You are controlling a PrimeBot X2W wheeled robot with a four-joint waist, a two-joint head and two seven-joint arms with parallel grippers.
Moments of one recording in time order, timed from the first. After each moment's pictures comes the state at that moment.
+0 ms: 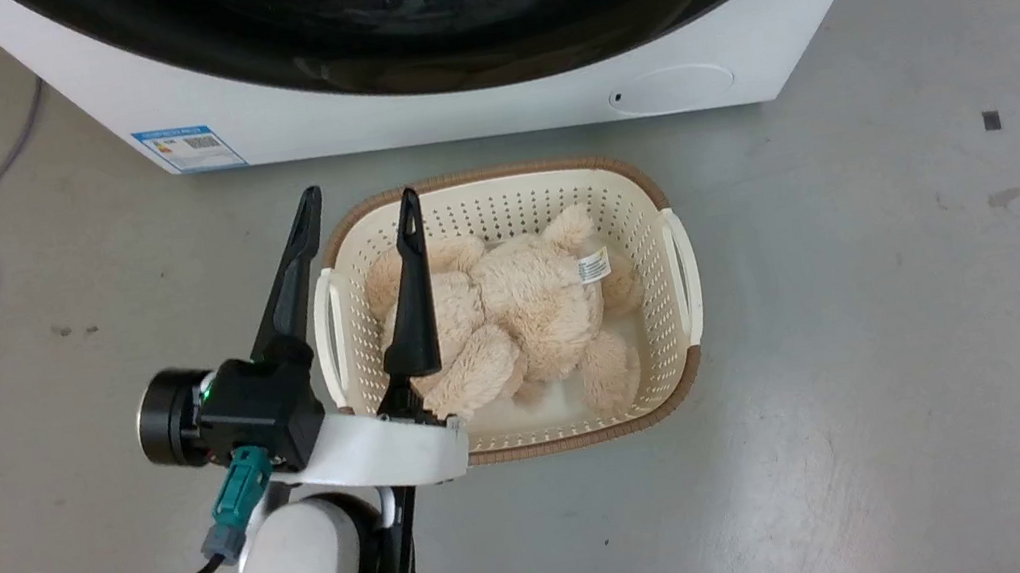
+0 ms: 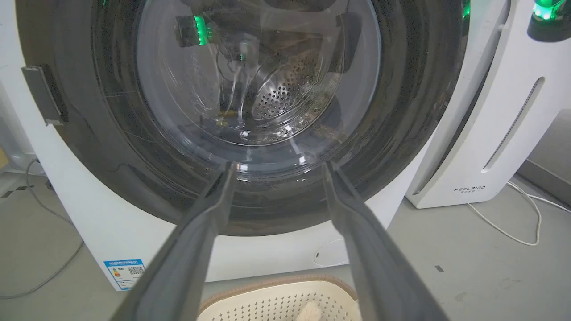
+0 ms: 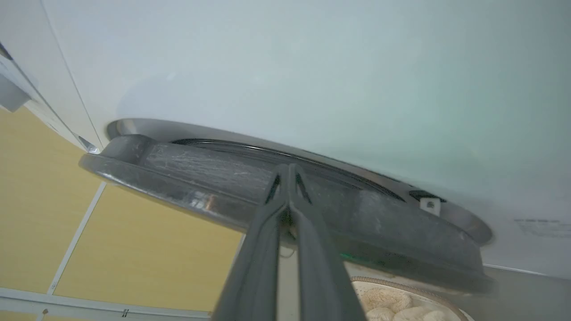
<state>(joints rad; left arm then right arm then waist) -0.34 0.05 -0.23 0.03 -0.14 0.01 -0.25 -1.54 -0.40 0.57 0.94 1.59 0.13 0.48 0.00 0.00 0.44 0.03</state>
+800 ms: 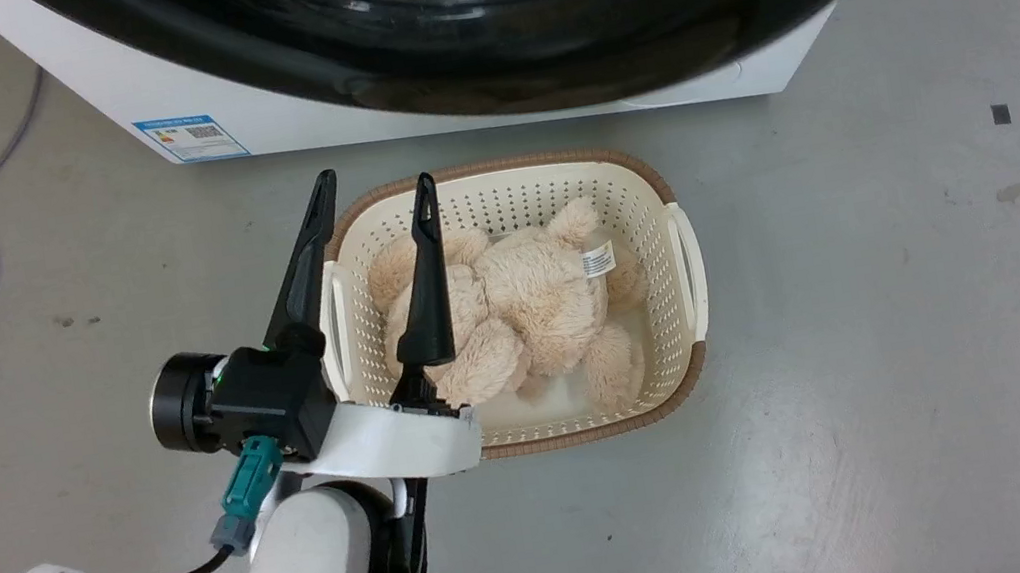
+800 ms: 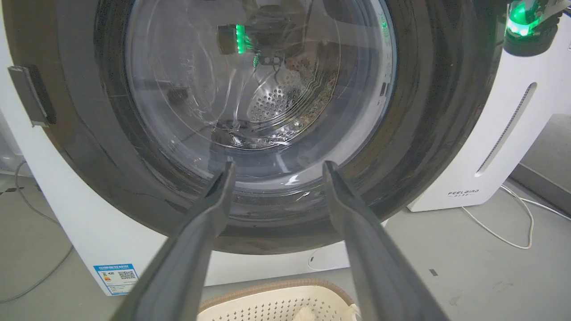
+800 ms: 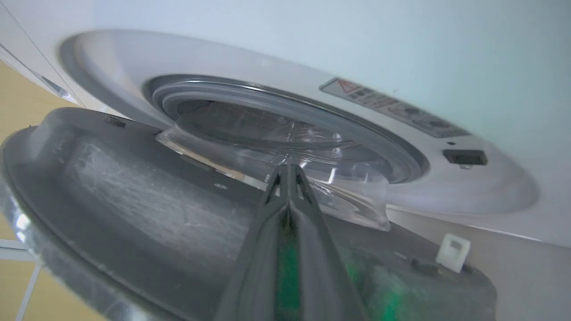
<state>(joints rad) -0.37 0.05 -0.26 0.04 -0.16 0.02 -0.26 -1.59 -0.37 0.69 0.96 1.62 0.13 0.60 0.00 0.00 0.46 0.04</state>
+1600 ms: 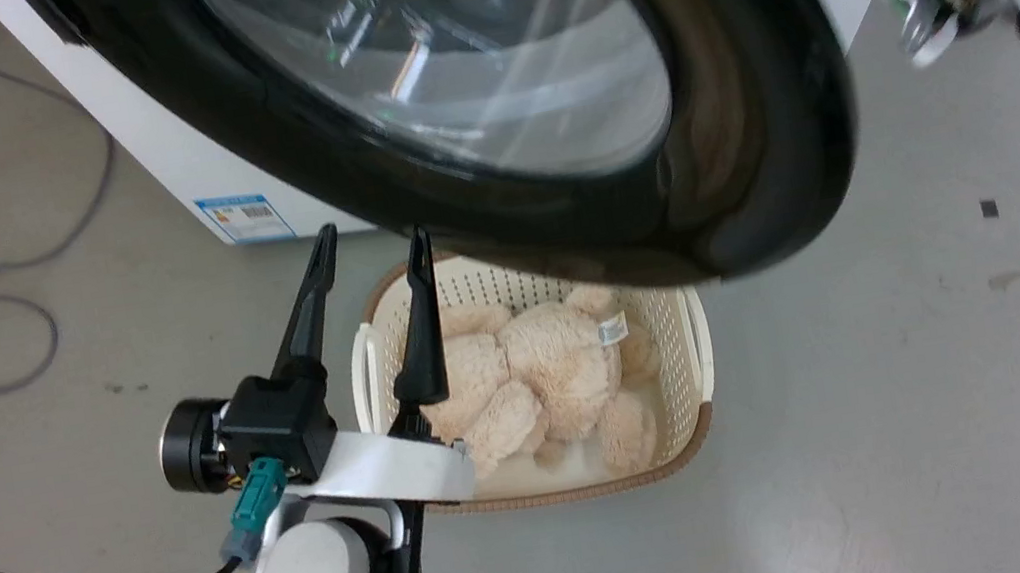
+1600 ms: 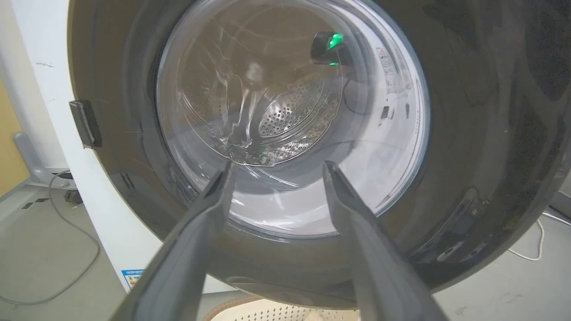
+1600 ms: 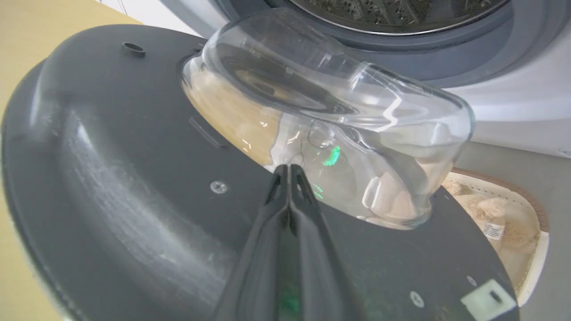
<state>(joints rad) -0.33 0.05 -0.24 0.09 -0.17 0.01 -0.26 -1.31 -0.38 0.69 0.79 1.74 0.13 0.74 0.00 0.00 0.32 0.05</state>
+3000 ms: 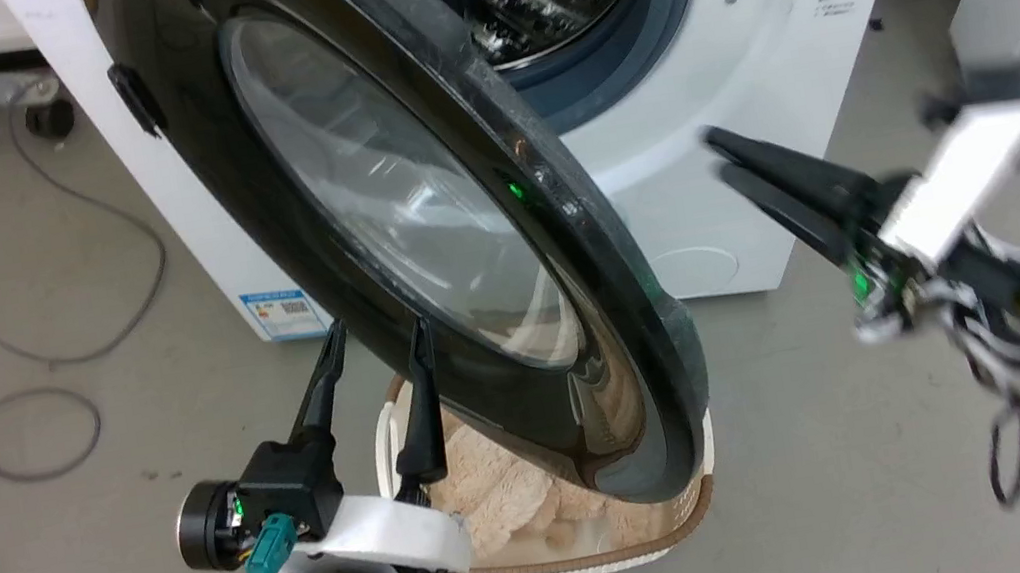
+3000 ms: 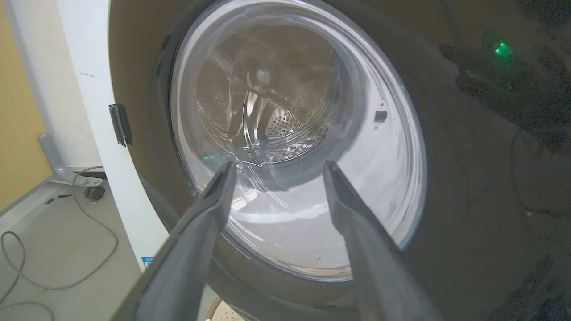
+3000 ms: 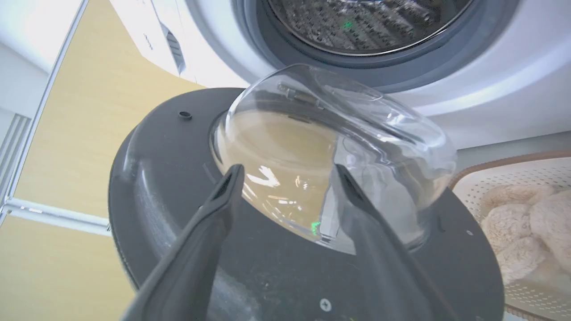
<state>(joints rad) -0.22 0.05 -0.22 0.16 -0.17 0.00 -0.26 -0.74 -0.44 0.64 0.39 1.90 0.13 0.27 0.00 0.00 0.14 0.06</state>
